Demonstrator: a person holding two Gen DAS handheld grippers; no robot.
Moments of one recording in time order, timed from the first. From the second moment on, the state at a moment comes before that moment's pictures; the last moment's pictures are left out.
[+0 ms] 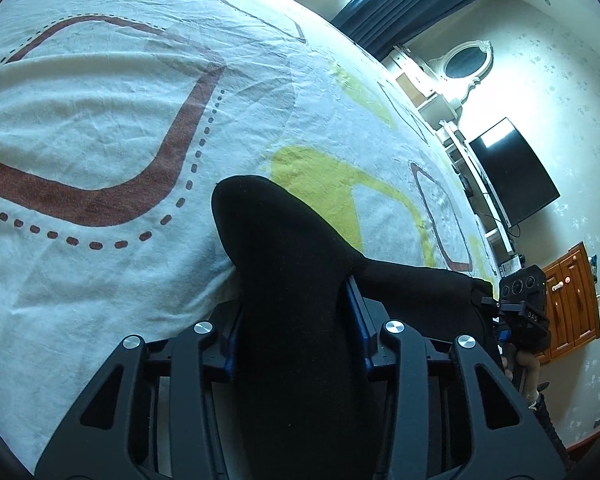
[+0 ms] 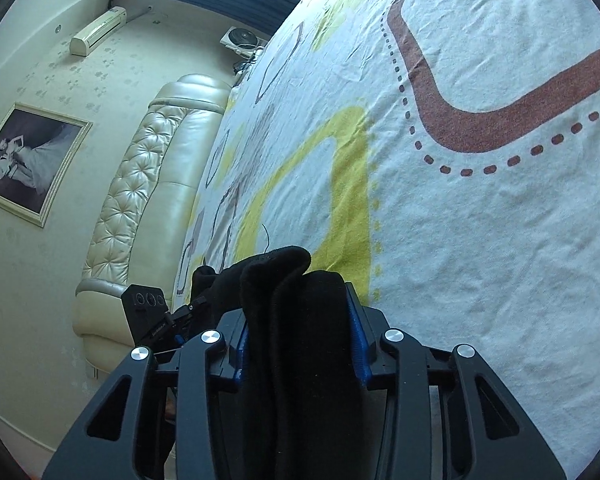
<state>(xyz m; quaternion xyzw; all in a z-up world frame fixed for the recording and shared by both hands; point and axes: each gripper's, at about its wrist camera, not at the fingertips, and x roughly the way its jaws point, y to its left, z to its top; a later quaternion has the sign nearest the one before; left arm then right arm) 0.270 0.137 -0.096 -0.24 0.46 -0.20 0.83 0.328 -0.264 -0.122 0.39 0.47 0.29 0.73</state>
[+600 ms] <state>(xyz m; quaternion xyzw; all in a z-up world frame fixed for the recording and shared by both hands) 0.286 0.133 -0.092 -0.24 0.46 -0.18 0.84 0.340 -0.270 -0.133 0.42 0.46 0.27 0.73</state>
